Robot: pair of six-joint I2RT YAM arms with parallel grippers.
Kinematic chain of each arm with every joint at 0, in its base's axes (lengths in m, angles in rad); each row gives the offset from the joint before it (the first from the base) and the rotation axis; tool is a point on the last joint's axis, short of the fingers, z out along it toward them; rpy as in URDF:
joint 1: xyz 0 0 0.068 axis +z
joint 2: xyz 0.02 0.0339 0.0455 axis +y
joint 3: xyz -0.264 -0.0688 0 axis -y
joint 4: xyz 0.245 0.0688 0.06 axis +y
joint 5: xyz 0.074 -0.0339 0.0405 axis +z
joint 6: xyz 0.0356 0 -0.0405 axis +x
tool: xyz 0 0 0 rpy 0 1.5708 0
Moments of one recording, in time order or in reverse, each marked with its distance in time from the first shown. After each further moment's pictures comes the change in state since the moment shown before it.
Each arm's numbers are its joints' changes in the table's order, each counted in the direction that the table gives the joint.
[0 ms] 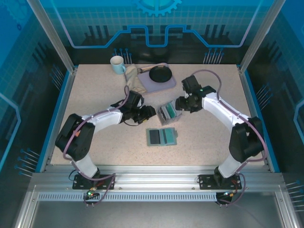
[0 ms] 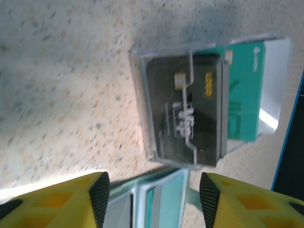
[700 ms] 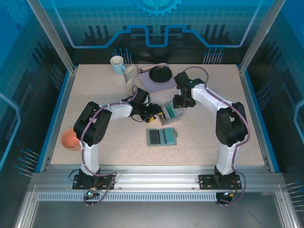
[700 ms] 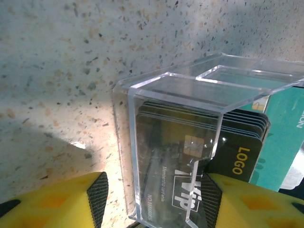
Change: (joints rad) left arm 0.003 0.261 0.159 -0.055 -0.121 -0.095; right arm 0.003 0.251 0.202 0.105 -0.060 -0.121
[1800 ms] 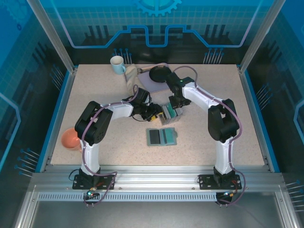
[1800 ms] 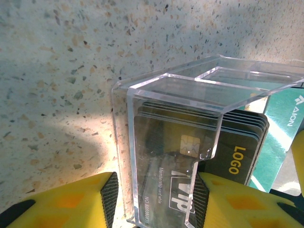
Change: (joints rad) left arm -0.001 0.014 0.009 -0.014 -0.002 0.007; right arm 0.076 0.109 0.129 0.087 -0.169 -0.082
